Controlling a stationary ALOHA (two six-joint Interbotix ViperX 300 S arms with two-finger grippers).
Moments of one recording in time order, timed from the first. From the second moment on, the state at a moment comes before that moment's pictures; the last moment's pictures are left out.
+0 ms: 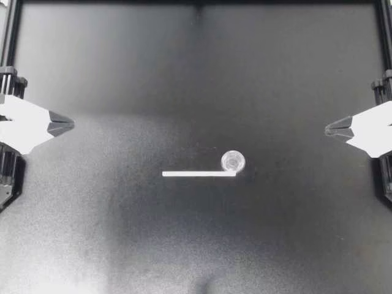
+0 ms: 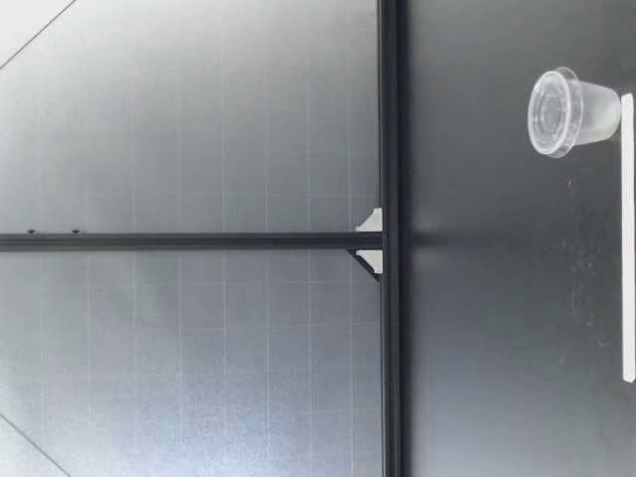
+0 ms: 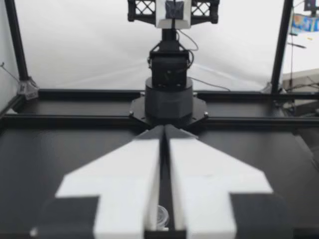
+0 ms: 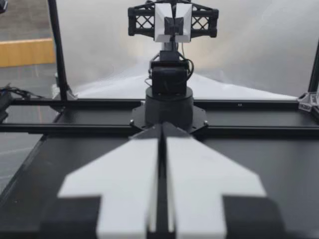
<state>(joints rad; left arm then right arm) 0.00 -0.96 1.17 0.00 -0.30 0.00 -0.01 -0.96 1.17 0.00 -0.30 0.00</state>
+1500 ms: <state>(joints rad) 0.00 0.13 0.83 -0.03 -0.43 0.03 -0.01 -0.27 1.10 0.02 -0.38 0.00</state>
